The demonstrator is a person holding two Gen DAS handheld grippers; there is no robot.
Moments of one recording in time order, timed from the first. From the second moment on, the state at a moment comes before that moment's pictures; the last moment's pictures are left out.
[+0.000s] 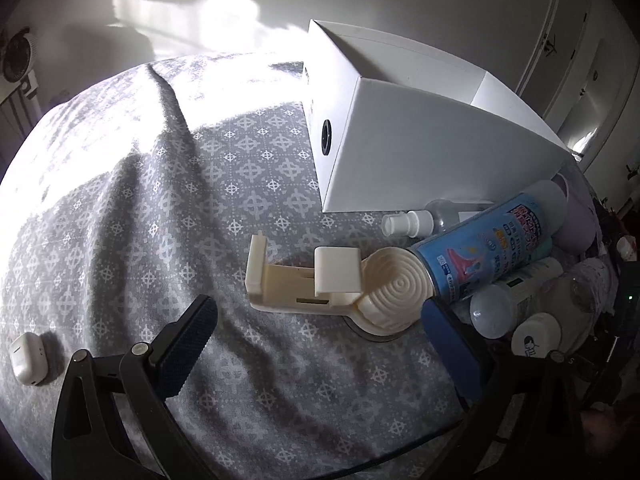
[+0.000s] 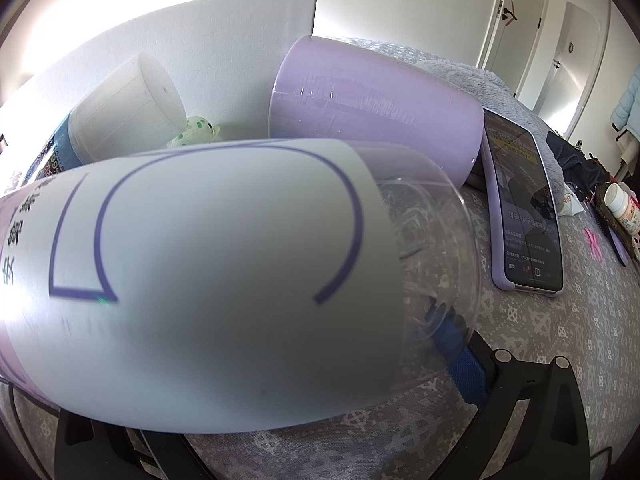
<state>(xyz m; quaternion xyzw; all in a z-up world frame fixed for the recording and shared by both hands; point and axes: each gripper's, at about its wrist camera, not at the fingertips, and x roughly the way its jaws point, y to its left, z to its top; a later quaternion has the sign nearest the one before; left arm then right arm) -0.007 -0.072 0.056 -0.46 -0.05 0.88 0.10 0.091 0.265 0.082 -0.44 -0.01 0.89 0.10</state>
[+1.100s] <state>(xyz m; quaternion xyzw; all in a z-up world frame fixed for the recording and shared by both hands) 0.024 -0.102 0.137 -0.32 -0.09 0.94 0.04 0.090 0.266 0.081 -0.44 -0.01 0.89 0.10</state>
